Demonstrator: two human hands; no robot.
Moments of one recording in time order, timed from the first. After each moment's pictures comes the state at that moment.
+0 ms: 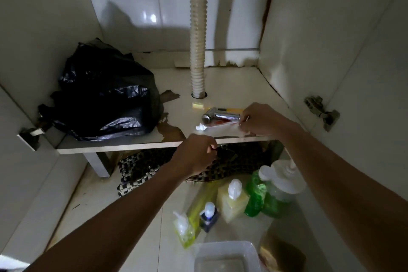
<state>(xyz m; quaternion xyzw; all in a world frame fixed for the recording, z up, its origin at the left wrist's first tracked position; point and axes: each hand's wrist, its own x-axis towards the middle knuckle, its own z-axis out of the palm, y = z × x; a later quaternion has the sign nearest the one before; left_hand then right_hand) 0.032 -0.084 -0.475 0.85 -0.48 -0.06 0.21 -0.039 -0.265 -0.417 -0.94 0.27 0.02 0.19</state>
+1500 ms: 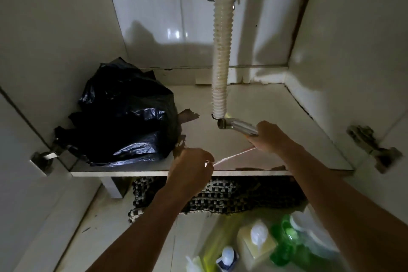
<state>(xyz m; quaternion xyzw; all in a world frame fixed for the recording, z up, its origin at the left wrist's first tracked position) 0.088 -0.086 -0.469 0.91 -0.36 0.03 0.22 0.045 -0.294 -0.445 -0.93 0.29 -0.02 0.20</state>
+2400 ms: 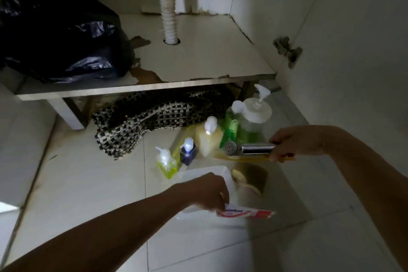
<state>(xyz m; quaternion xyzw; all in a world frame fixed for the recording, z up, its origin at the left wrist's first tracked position) -0.115 -0.031 -0.569 0.69 -0.59 -0.41 0.05 -0.238 -0.221 -0.456 -0.82 0.31 0.28 0.39</state>
